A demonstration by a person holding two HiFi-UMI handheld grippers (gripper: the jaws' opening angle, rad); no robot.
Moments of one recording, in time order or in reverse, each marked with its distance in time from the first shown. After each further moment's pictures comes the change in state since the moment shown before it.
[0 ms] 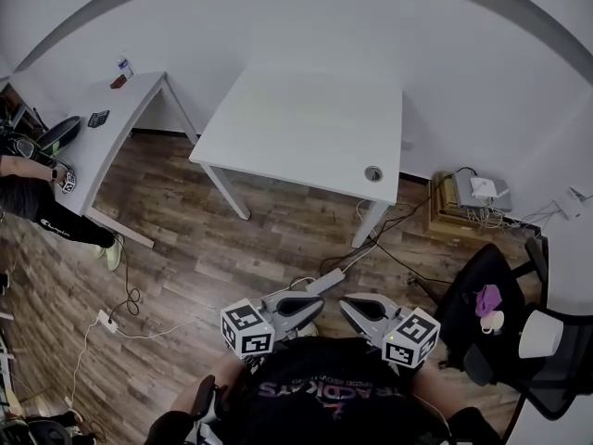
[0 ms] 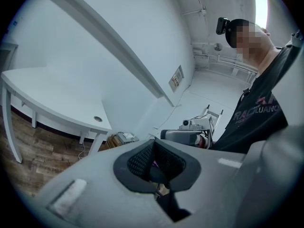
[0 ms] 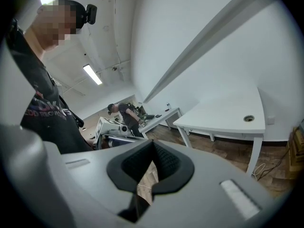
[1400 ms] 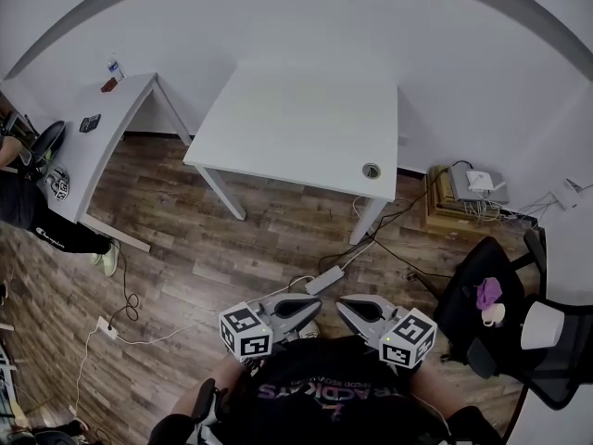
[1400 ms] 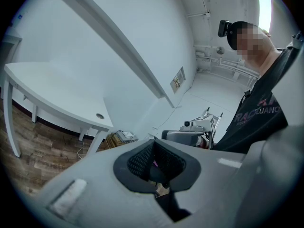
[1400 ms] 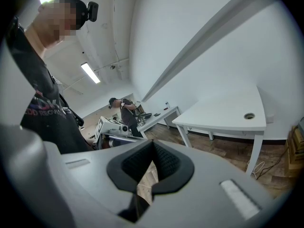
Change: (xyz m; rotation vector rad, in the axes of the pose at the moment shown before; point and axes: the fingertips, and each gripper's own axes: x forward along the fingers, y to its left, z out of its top) left arm -0.010 0.011 -0.008 -0.037 -0.002 -0.009; right arm 0.013 0.004 -0.010 0.003 0.011 -0.018
